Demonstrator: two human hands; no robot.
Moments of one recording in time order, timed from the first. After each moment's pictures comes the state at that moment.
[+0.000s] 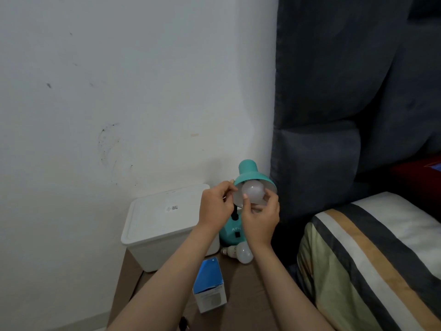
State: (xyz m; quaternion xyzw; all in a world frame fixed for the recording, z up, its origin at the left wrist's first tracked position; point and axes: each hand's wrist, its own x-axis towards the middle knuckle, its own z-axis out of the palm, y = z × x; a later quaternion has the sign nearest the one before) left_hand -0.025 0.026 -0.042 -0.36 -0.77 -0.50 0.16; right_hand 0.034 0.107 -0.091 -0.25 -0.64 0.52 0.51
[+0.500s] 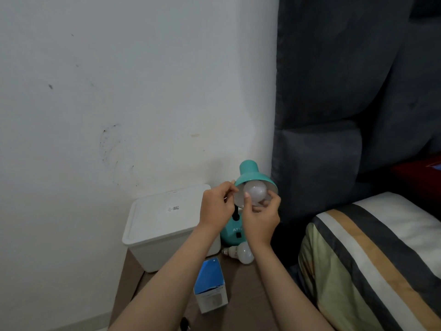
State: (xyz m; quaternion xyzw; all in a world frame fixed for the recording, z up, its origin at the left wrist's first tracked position) left_hand -0.025 0.025 -0.043 -0.35 -0.78 -0.50 0.16; right_hand 0.032 0.105 -0.090 -0.27 -0.61 0.55 0.49
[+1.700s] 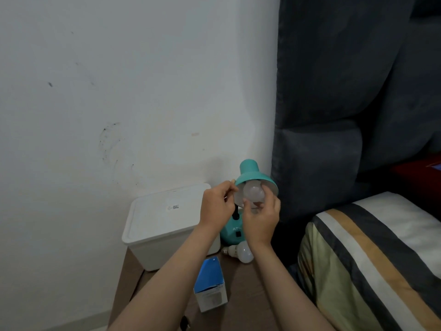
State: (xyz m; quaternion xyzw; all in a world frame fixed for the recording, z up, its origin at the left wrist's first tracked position) left_hand -0.024 0.025 -0.042 -0.35 -0.78 -0.50 0.15; right_hand 0.035 0.106 -0.093 -0.24 -0.67 0.49 0.51
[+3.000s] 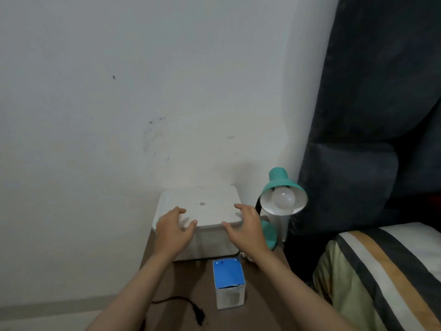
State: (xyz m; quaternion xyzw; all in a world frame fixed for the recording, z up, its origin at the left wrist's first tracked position) left_hand -0.035 -0.140 -0.072 -0.12 -0.90 -0.40 0.14; right_hand 0.013 0.054 -0.100 -0.07 -0.87 0.41 0.25
